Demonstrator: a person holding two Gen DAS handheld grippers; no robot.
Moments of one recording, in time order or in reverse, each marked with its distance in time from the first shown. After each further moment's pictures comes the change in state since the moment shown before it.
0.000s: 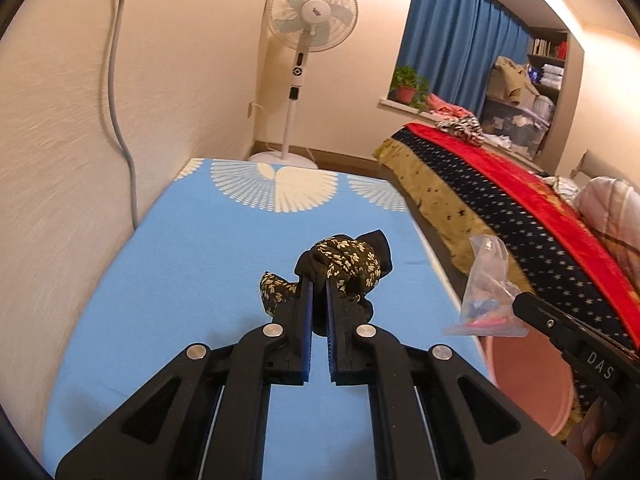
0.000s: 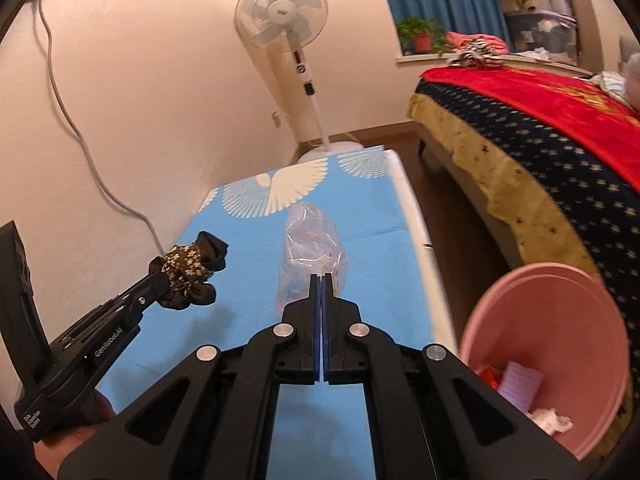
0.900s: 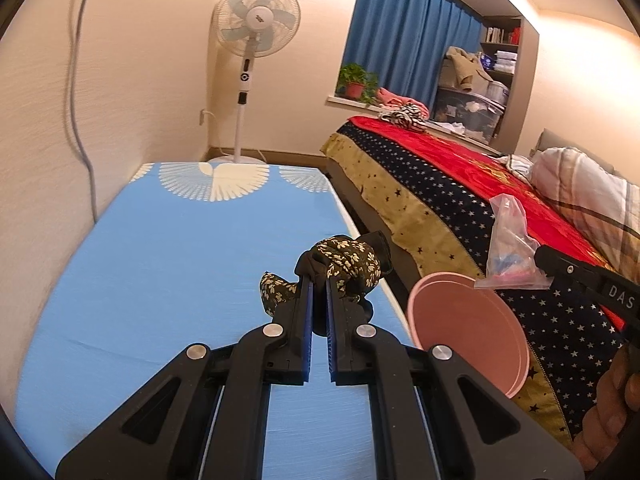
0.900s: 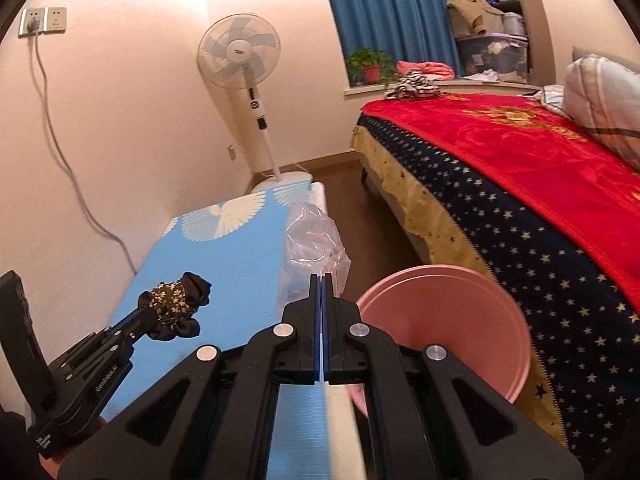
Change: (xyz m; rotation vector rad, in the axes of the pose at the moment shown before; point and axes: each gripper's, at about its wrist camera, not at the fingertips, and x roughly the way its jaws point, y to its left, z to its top) left arm -0.040 -0.067 -0.044 0.093 -0.007 -0.122; right arm -0.101 -0.061 -0.012 0.026 -0.104 -0.162
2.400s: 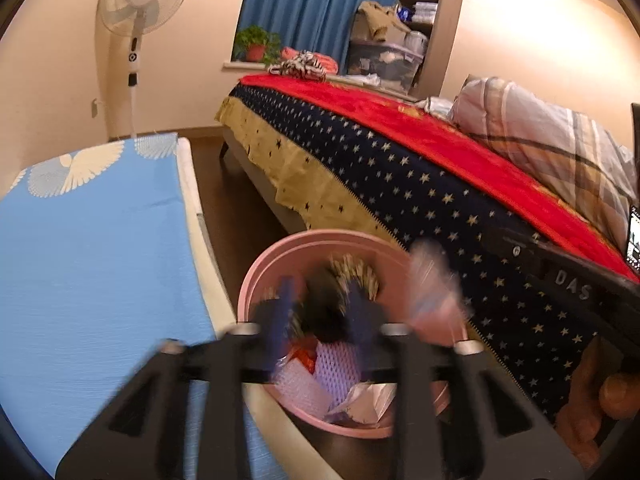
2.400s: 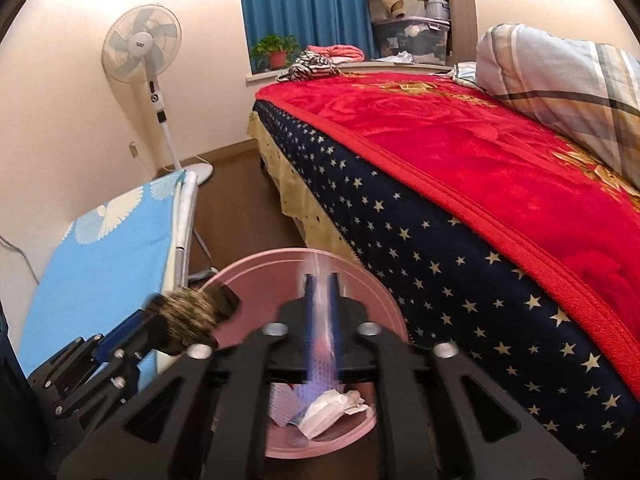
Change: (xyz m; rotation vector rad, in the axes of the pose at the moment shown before) left arm 0.084 -0.135 -0.033 0.153 0.133 -0.251; right arm 0.023 -0.118 -0.011 0.082 0.054 -0.313
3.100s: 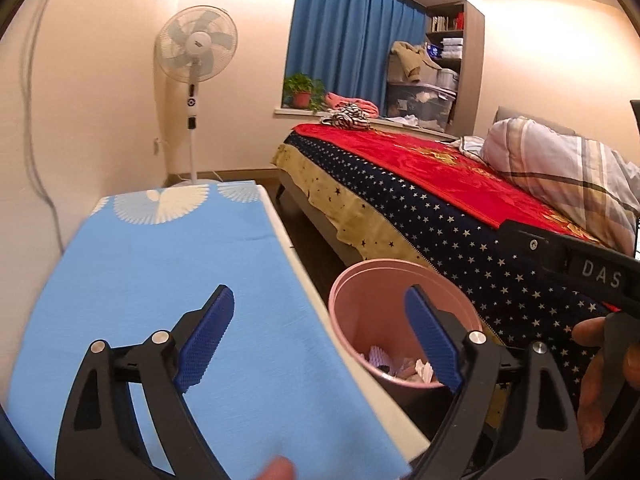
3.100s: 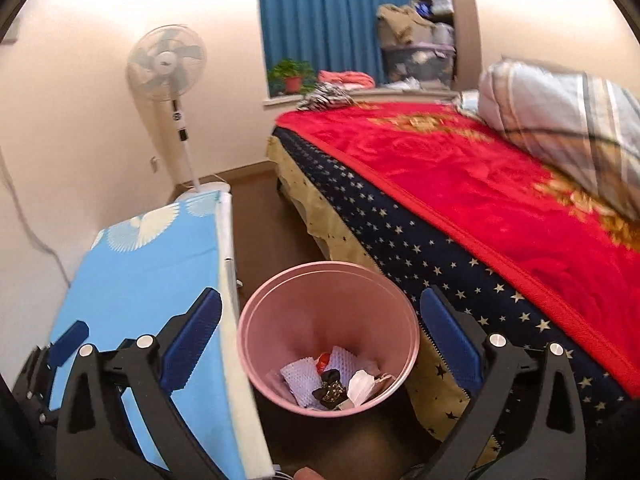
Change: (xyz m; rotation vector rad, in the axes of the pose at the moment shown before) left arm -0.135 0.027 -0.012 -0.006 -0.159 0.174; right arm -0.108 0.052 -0.011 -0.066 -0.097 0.057
